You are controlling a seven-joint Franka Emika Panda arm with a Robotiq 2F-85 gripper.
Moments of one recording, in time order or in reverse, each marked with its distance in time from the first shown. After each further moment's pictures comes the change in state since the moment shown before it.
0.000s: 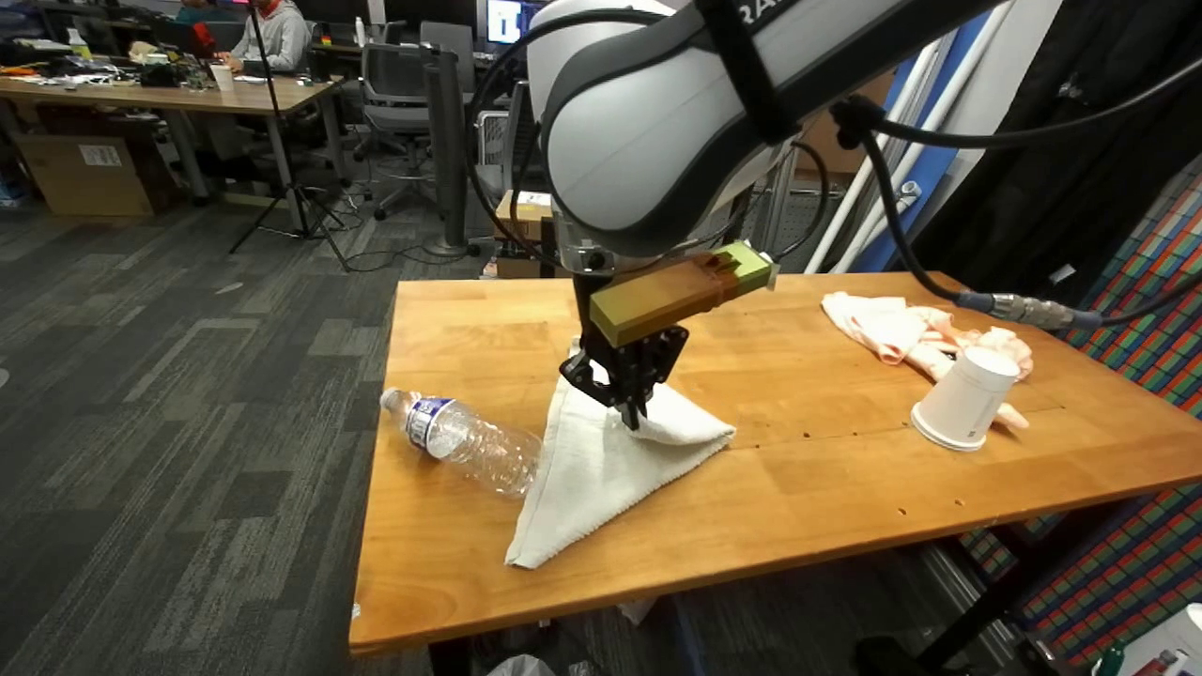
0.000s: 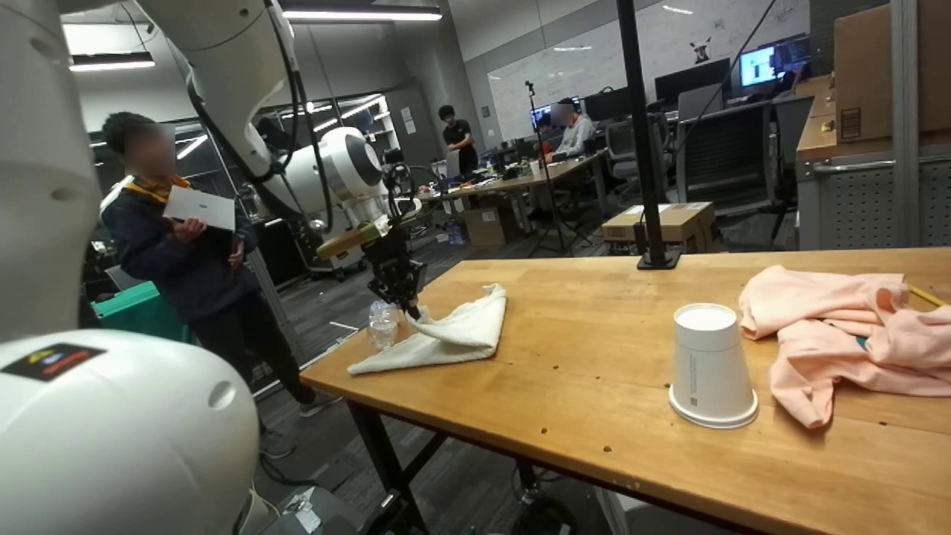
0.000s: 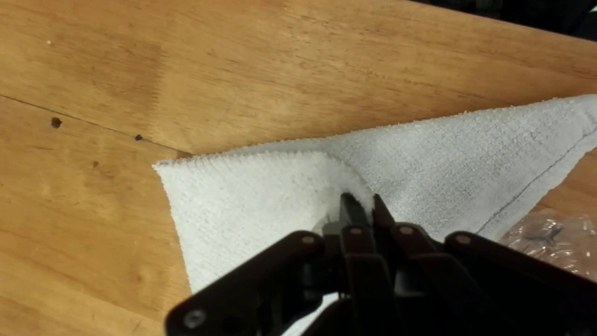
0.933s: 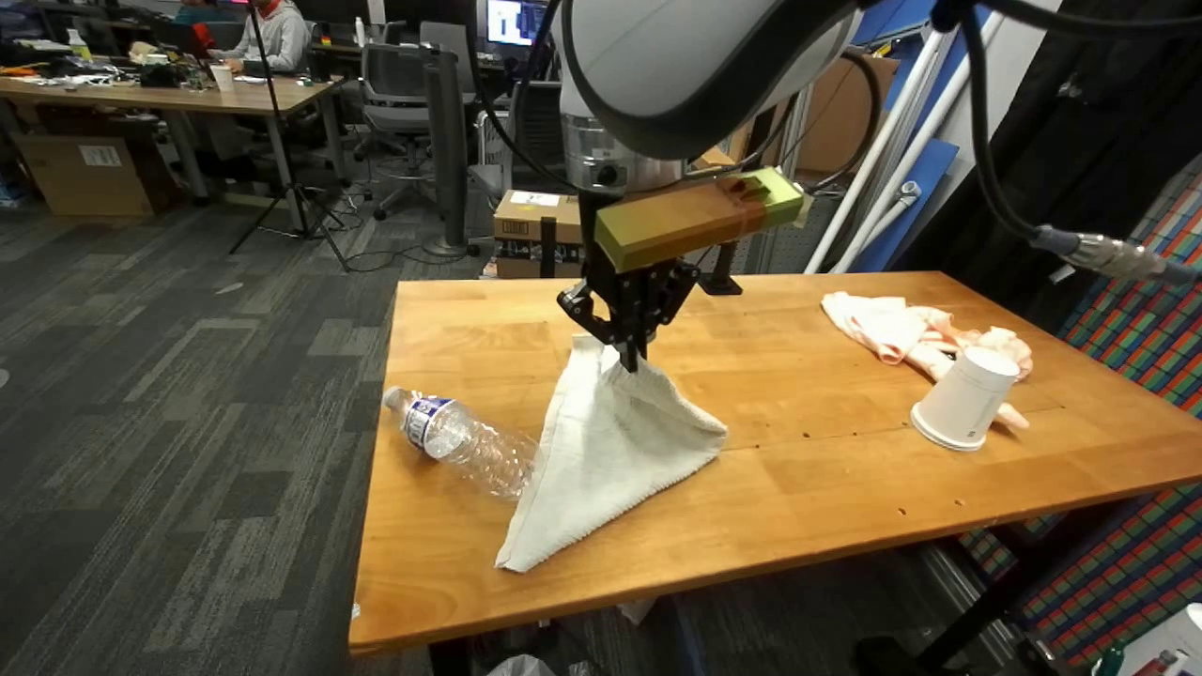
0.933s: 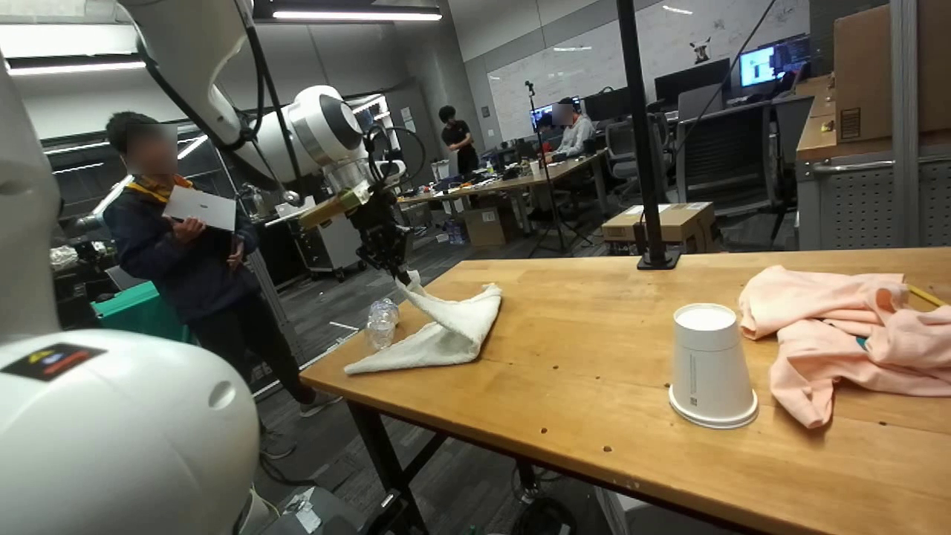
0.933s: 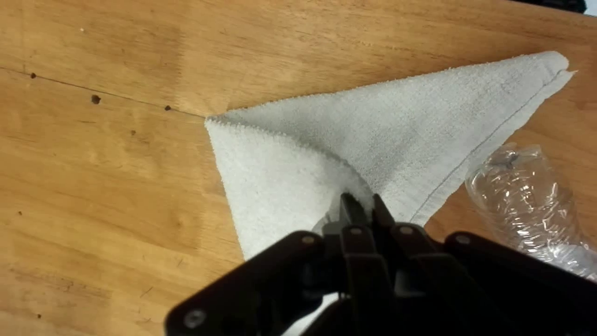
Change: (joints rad) arm 0.000 -0.141 0.005 -0.019 0.011 -0.001 0.038
